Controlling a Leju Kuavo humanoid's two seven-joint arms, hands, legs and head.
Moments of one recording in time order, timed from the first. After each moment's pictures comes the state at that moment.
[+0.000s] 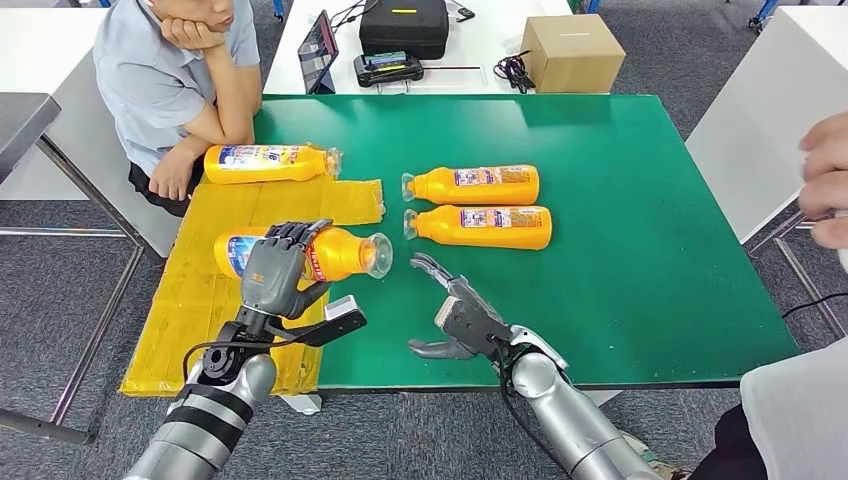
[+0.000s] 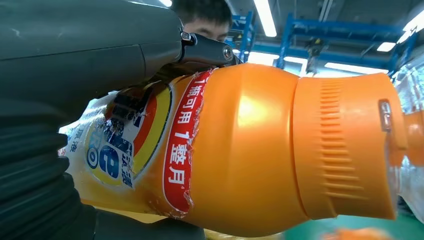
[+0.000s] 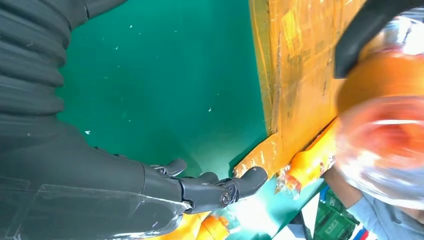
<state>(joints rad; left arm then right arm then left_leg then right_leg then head) -0.40 -0.10 -0.27 -0.98 -1.20 0.70 -0.20 -0.34 -0.02 0.53 -1.06 0.23 0.17 -0.50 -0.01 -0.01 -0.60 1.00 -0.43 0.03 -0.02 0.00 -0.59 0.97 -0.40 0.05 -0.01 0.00</state>
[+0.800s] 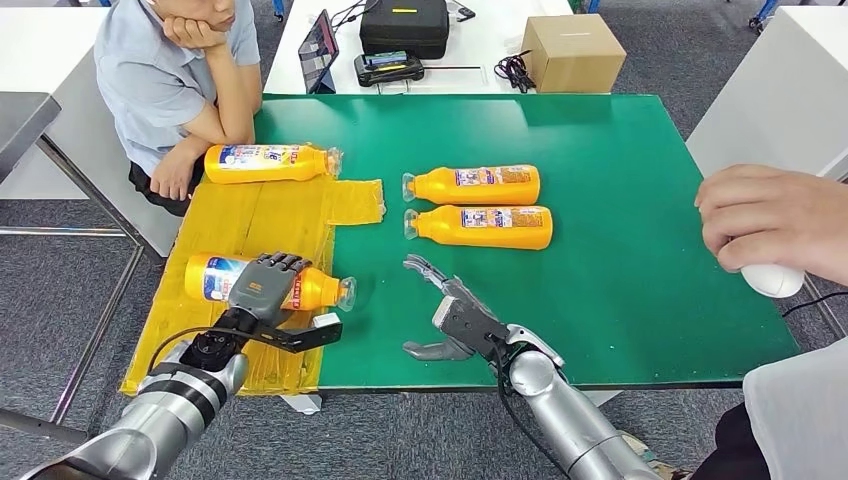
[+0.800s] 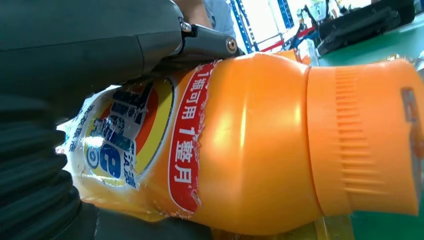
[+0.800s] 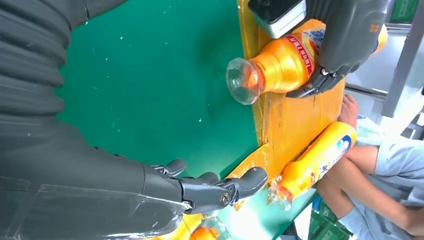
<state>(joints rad) -0.59 0.01 -0.41 -0.54 -1.43 0.53 -0.01 -0.35 -0.01 0.53 -1.06 0.21 0.21 -0.50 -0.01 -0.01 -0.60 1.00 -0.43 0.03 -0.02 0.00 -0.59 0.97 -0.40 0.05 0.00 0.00</state>
